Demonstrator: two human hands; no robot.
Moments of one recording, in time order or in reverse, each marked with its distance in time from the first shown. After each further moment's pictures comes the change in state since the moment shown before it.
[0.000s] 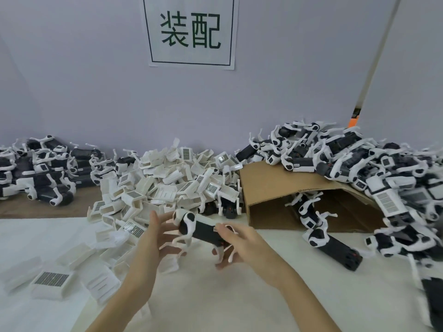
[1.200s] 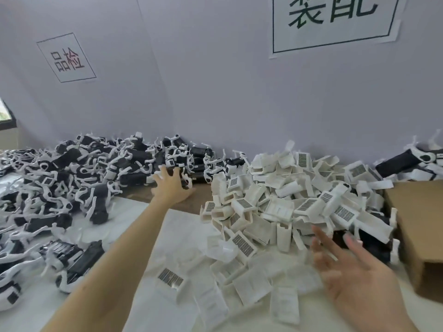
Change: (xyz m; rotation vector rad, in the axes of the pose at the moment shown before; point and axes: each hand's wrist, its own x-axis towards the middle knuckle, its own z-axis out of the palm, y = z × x) left_hand 0.227 0.049 -0.252 1.544 0.467 -0.197; right_hand 0.113 0.033 0.031 1.177 -0.208 0.215
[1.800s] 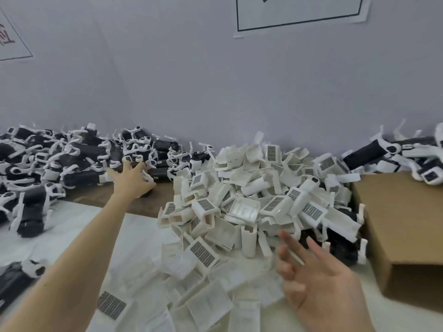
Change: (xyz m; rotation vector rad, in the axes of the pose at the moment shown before) left_hand 0.069 -0.002 0.044 0.054 0.131 0.096; right_hand 0.013 0.003 -0.002 -0.032 0.096 -0.010
